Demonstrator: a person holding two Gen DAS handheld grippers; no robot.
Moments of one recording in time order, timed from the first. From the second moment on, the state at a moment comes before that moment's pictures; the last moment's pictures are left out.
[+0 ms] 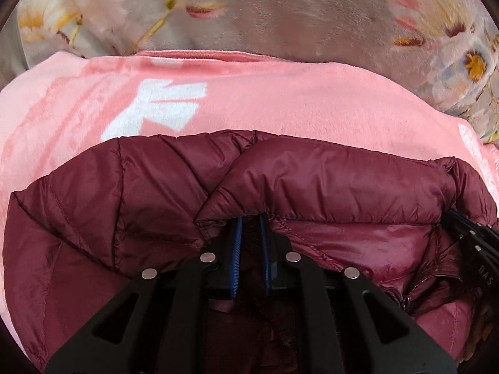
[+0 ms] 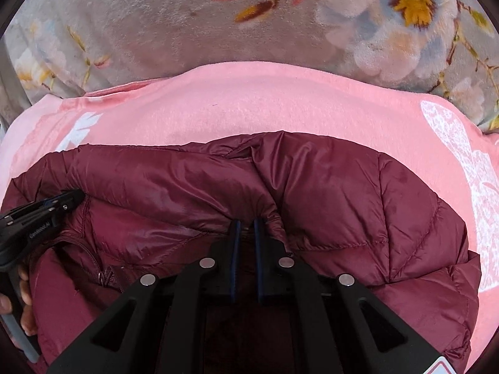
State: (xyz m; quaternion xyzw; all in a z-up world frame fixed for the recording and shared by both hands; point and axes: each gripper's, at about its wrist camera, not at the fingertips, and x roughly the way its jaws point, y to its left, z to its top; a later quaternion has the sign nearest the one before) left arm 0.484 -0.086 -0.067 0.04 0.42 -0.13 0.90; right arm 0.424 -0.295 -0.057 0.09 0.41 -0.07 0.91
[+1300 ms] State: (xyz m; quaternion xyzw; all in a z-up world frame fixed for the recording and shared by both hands) left arm 0.481 -0.101 -0.070 0.09 0.41 -0.10 0.90; right arm 0.425 -0.288 -0.057 0.06 0.41 -0.08 0.91
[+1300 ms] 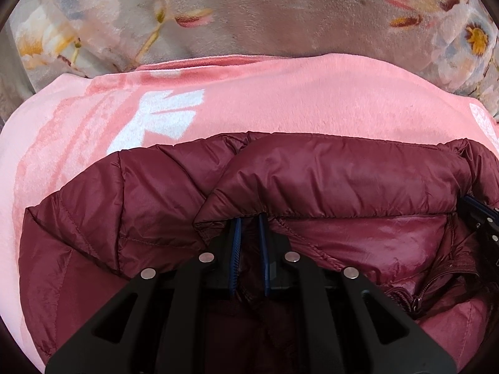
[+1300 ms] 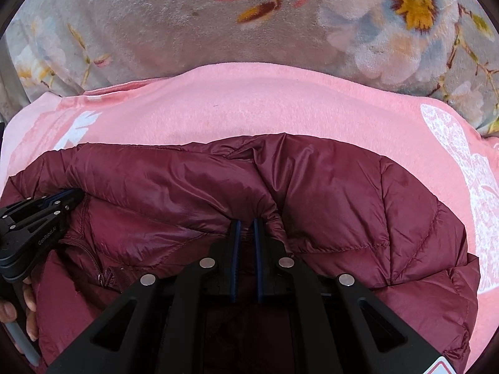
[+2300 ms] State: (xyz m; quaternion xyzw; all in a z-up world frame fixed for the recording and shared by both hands) left arm 0.468 -0.103 -0.066 0.13 0.40 -0.08 0.90; right arm 0.391 -0.295 -0.033 0.08 0.39 -0.08 0.91
